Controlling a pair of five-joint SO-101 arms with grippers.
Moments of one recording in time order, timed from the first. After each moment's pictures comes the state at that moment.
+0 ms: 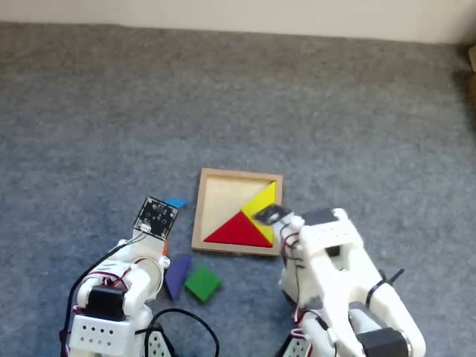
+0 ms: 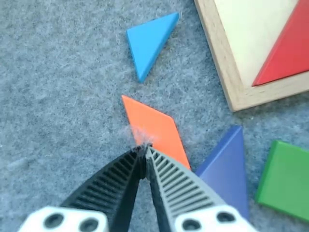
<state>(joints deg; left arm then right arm) 1.1 -102.5 96.0 75.5 -9.6 -18.1 -26.1 61.6 80.2 29.2</state>
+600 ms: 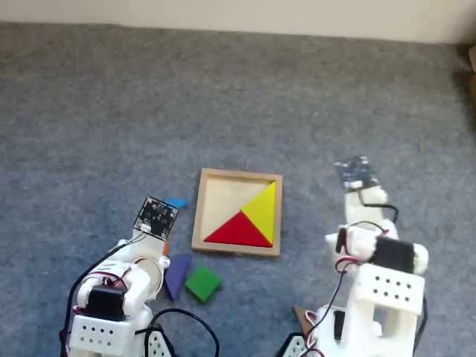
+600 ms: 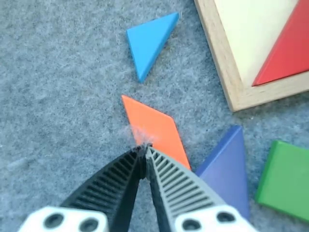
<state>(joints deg) 1.1 -102.5 96.0 75.5 -9.6 7.9 -58.5 56.4 77.8 29.2</state>
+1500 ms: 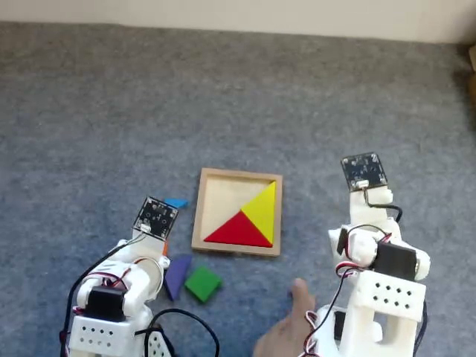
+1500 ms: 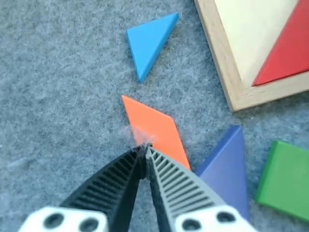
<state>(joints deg) 1.1 -102.5 96.0 75.5 -9.6 8.1 -60.7 56.3 75.7 27.2</state>
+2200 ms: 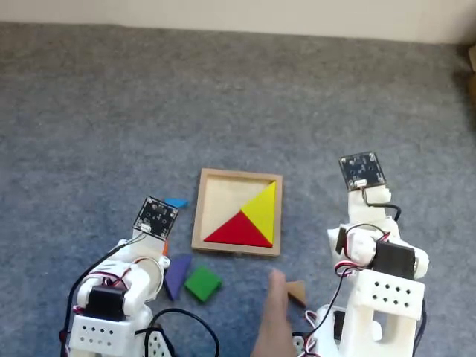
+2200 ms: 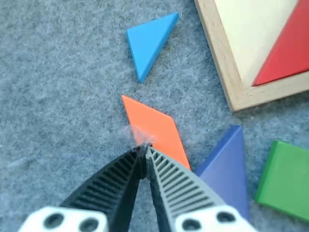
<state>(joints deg) 1.1 -102.5 96.0 75.5 -9.6 7.6 -60.7 56.4 75.5 27.2</state>
